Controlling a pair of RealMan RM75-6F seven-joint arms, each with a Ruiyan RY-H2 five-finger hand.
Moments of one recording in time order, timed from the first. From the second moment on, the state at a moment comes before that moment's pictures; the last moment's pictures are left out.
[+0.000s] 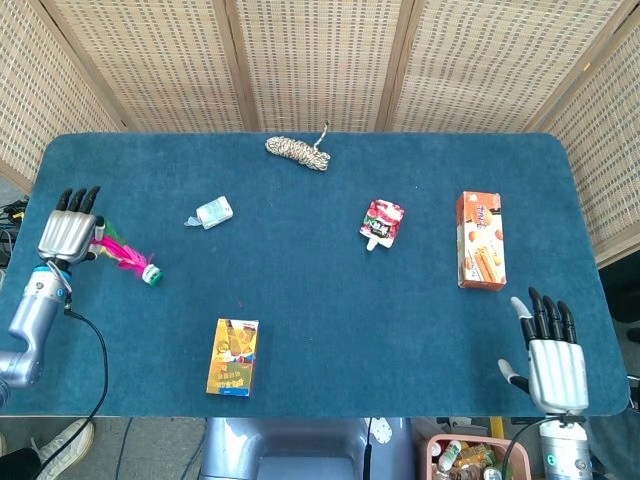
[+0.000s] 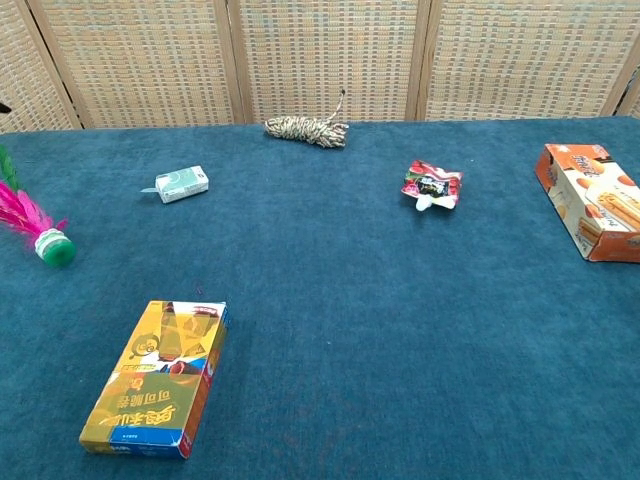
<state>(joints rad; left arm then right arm) -0.63 -1.51 -0.13 -0.68 1.35 0.88 0.00 0.02 -1.32 0.09 -1.79 -1.49 1.58 -0.48</state>
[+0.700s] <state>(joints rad) -0.66 -1.51 -0.17 -0.92 1.46 1.23 0.36 0.02 -1.31 0.09 -1.79 -1.48 1.57 -0.45</state>
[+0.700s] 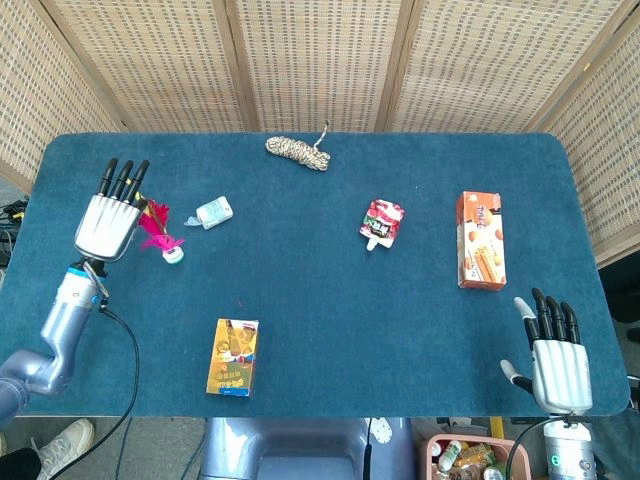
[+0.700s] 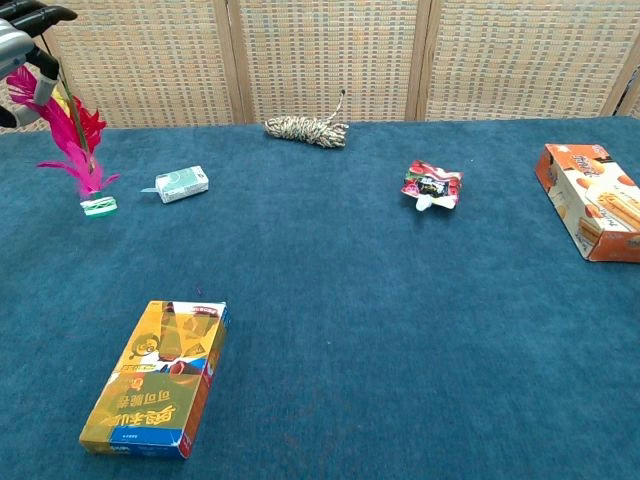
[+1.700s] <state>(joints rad) -0.59 -1.56 -0.03 -0.95 1.61 1.39 0.35 0.02 -1.29 0.06 -1.81 -1.51 1.57 -0.44</state>
